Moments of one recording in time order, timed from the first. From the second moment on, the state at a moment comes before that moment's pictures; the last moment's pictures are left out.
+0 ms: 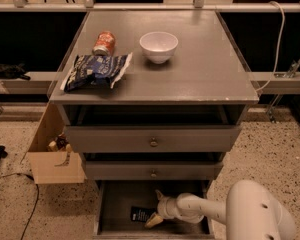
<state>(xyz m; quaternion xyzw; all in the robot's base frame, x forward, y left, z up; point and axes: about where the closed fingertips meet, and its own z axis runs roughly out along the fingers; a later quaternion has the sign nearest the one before) 0.538 -0.014 0.109 -0.54 0.75 0.19 0.32</state>
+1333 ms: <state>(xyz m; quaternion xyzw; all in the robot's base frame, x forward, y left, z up) 0.543 0.011 0.093 -0.57 0.74 0.19 0.30</state>
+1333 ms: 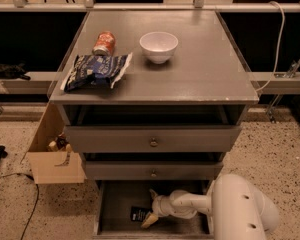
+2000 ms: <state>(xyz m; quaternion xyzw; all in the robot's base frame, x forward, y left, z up) 0.543 0.011 0.093 -0.57 0.74 0.19 0.30</state>
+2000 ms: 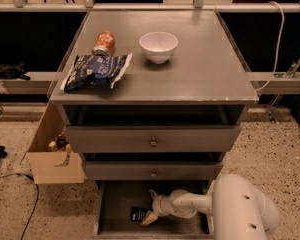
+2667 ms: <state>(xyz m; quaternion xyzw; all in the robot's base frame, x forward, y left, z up) 0.543 0.011 0.108 -0.57 0.74 0.19 0.30</state>
